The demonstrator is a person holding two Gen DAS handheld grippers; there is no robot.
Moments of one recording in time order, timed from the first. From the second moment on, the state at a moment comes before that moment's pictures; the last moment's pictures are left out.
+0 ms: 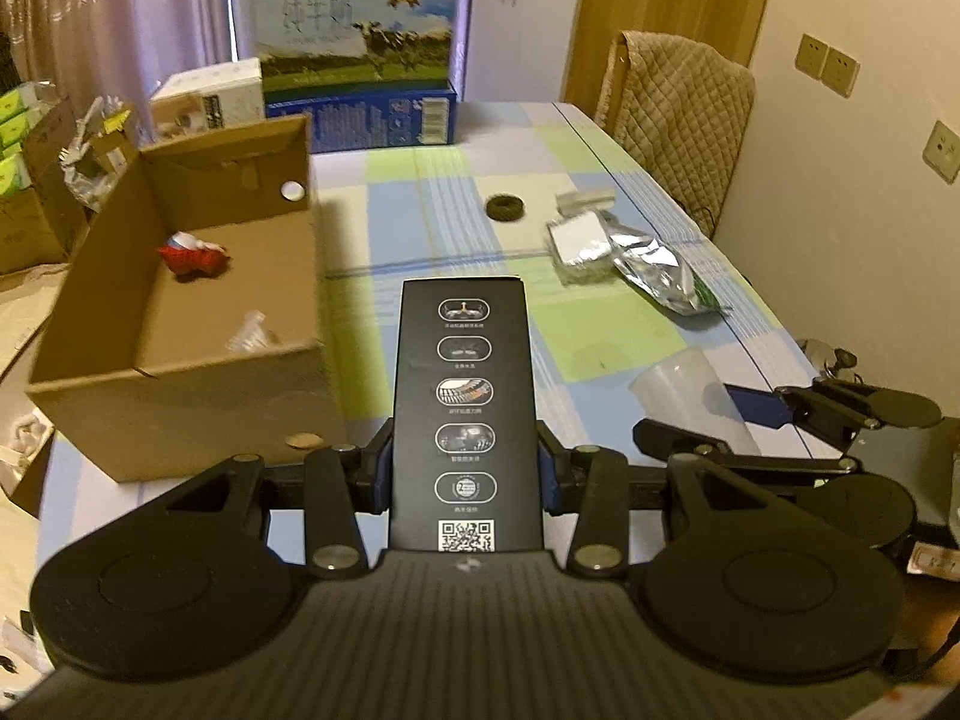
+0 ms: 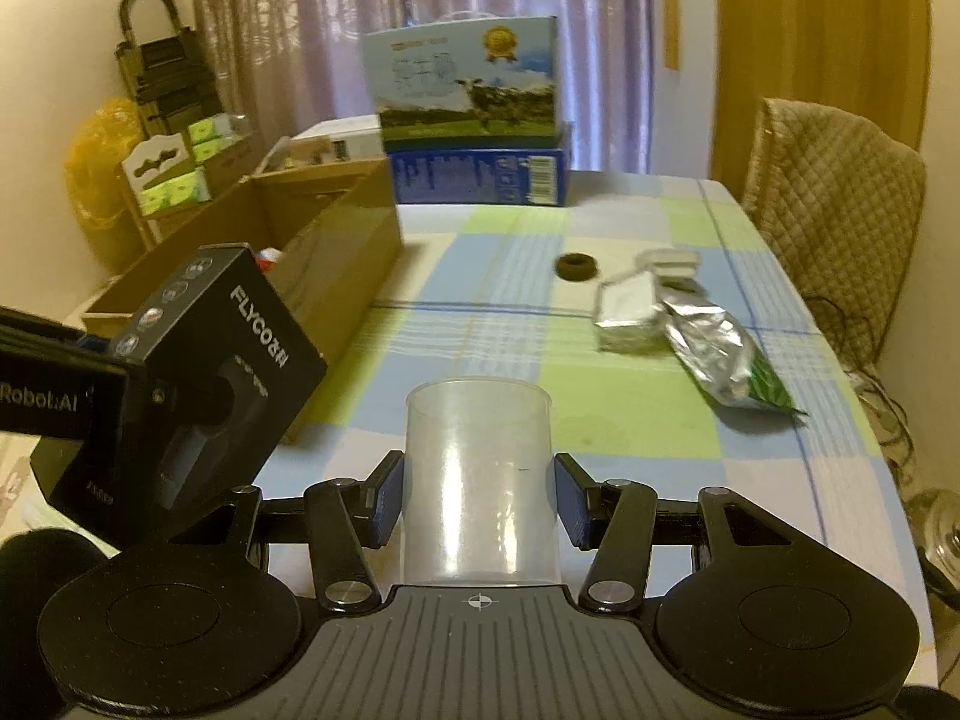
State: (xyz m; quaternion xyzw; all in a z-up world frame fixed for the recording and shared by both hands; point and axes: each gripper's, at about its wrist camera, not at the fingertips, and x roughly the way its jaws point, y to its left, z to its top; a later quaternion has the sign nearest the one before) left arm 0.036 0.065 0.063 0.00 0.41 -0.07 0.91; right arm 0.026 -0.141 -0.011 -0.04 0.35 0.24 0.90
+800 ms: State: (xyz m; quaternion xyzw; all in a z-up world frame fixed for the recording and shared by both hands) left arm 0.094 0.217 0.140 0.03 0.37 0.01 0.93; right arm 0.099 0.018 0.043 -0.04 0.32 0.34 0.88
